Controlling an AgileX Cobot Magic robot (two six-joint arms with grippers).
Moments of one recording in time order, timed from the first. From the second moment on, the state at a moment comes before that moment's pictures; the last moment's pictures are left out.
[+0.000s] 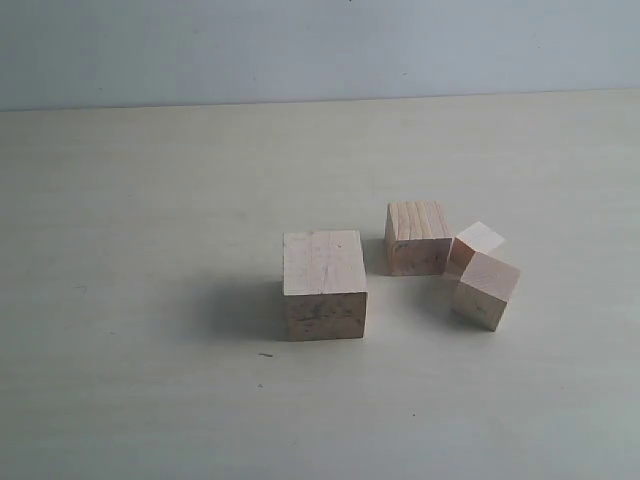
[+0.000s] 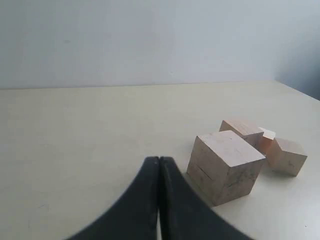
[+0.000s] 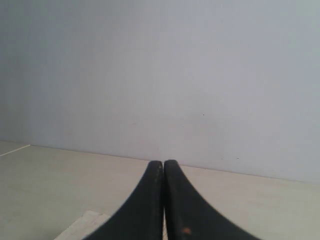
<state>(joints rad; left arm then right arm) -0.50 0.01 0.00 -0.13 0.21 -0.04 0.33 0.01 0.00 -0.29 -0.04 0.32</state>
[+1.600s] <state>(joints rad) -0.50 0.01 0.00 -0.13 0.21 -0.04 0.33 1.10 -0.91 0.20 0.79 -0.09</state>
